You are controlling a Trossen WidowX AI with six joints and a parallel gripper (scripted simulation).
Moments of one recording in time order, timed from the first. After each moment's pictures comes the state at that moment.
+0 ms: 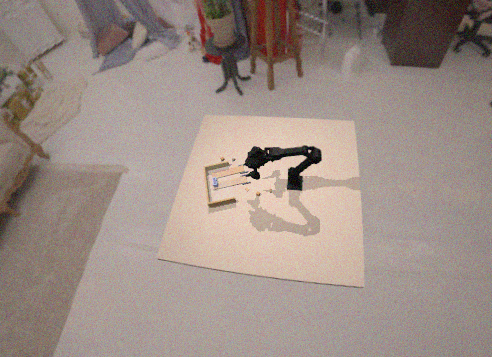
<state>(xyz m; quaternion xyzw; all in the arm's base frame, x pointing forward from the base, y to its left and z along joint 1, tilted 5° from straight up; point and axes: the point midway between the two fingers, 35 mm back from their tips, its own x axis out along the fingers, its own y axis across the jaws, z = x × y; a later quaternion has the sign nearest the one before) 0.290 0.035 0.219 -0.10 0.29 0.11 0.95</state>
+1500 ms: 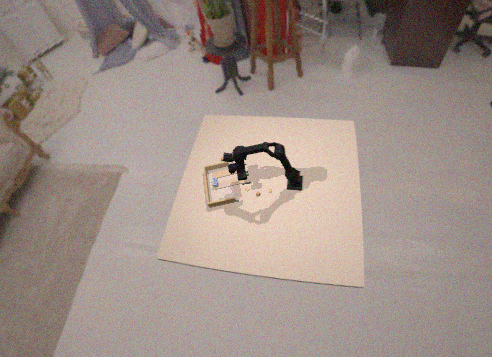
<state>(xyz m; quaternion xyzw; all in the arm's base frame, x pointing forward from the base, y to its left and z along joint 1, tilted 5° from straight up) 0.367 0.008 0.135 -0.12 0.63 0.12 0.76</state>
